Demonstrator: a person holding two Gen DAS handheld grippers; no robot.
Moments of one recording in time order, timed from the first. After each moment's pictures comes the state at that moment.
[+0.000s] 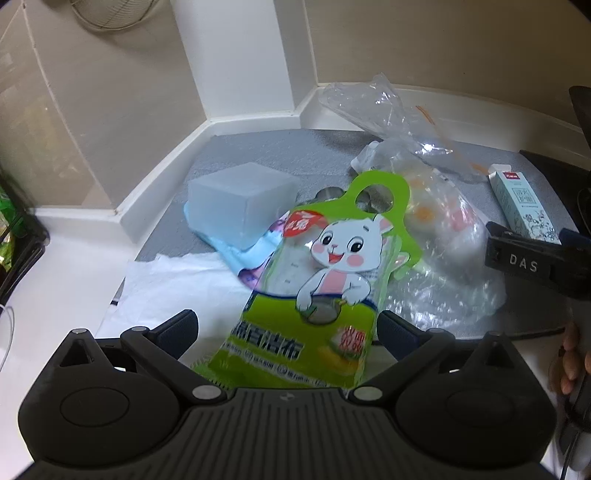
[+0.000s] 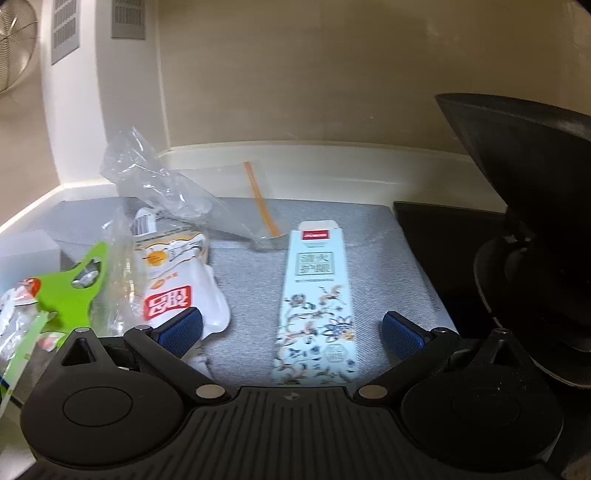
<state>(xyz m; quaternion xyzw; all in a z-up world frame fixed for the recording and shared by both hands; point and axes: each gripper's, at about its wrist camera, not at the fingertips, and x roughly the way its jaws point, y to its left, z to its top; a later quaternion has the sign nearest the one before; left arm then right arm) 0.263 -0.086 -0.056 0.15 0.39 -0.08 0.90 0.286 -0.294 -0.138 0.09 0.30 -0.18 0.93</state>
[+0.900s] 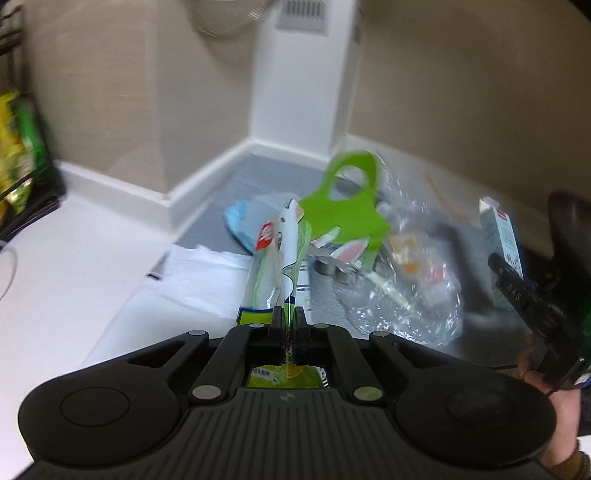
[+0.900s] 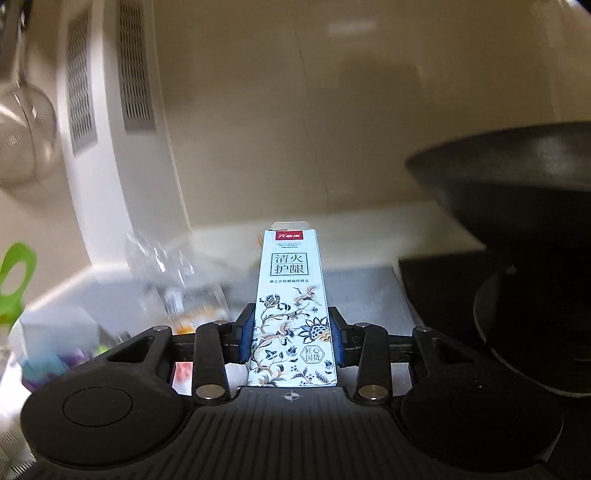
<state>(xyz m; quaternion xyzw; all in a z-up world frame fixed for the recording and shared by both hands) 0.219 -0.006 0.002 0.00 0.37 -0.09 0.92 0.241 -0.298 -0.110 0.12 0.15 -0.15 0.97</state>
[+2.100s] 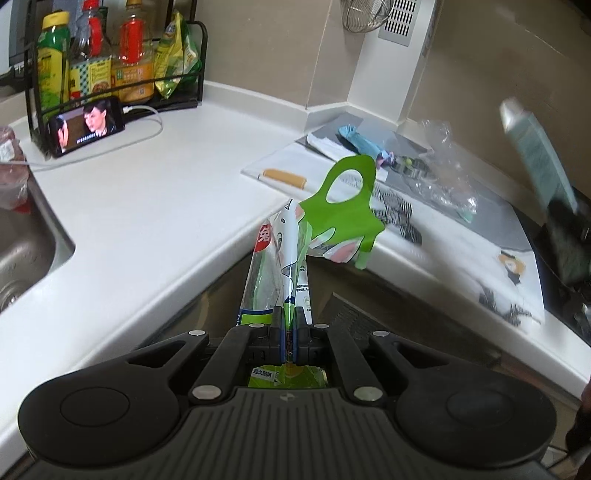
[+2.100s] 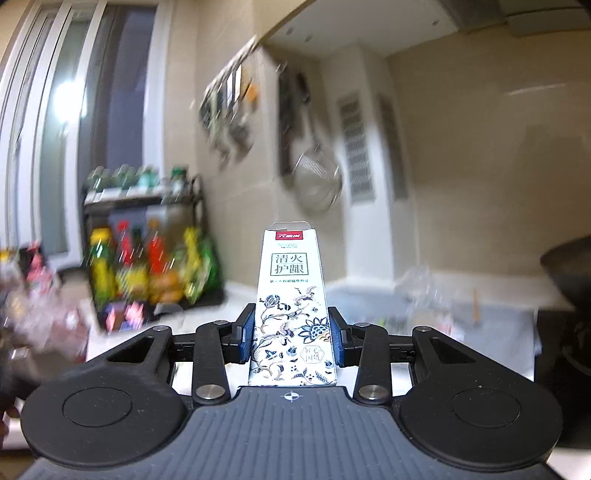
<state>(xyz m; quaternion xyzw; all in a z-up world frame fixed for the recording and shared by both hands) -0.046 0.128 -0.052 -0.07 0.38 -0.02 0.92 -0.010 -0.175 -0.034 0.05 0.11 0.18 0.98</state>
